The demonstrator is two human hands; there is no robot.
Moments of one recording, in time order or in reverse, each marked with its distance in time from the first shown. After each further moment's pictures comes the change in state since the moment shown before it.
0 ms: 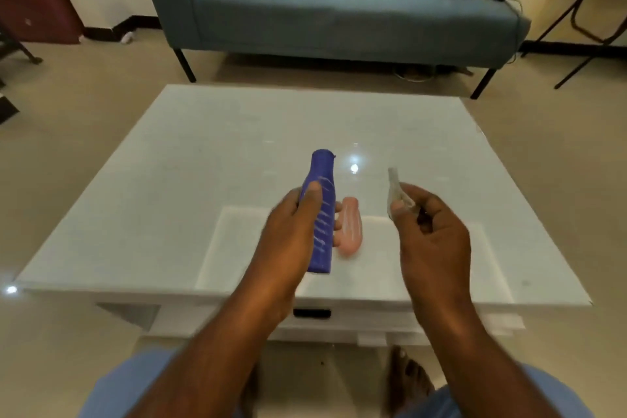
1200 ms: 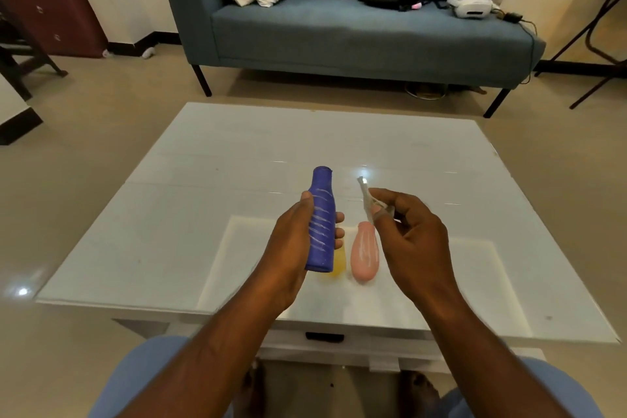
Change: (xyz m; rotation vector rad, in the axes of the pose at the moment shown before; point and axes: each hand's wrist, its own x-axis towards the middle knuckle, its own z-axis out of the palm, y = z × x) left_hand 0.047 0.010 -0.022 -0.350 -0.117 -0.206; right_hand 0.040 0.008 0.037 -0.245 -0.209 -0.279
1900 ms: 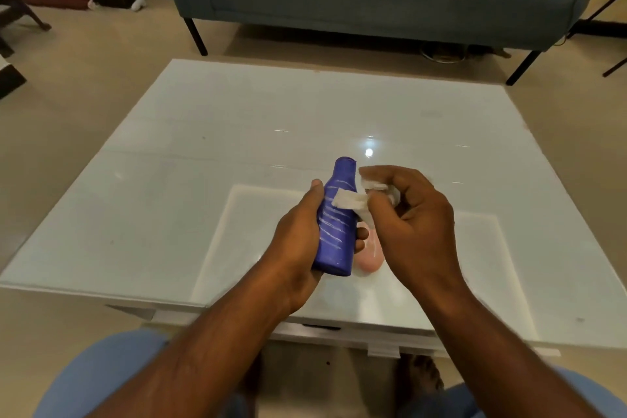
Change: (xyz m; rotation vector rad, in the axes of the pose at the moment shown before) left_hand 0.007 -0.019 0.018 0.037 0.089 -0.061; right_hand 0.016 0.014 0.016 0.047 -0.041 0.019
